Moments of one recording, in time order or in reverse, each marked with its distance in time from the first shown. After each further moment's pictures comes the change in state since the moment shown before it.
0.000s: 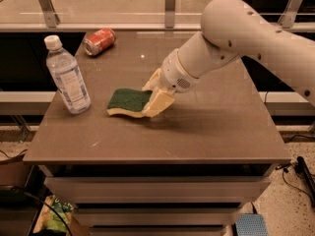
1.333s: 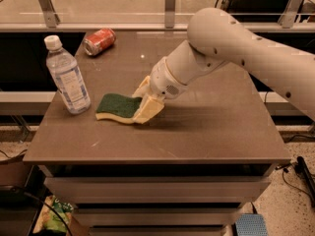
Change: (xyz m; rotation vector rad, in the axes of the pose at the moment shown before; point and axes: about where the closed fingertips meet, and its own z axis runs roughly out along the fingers) arm -0.011 0.009 0.033 -0.060 -0.031 -0.027
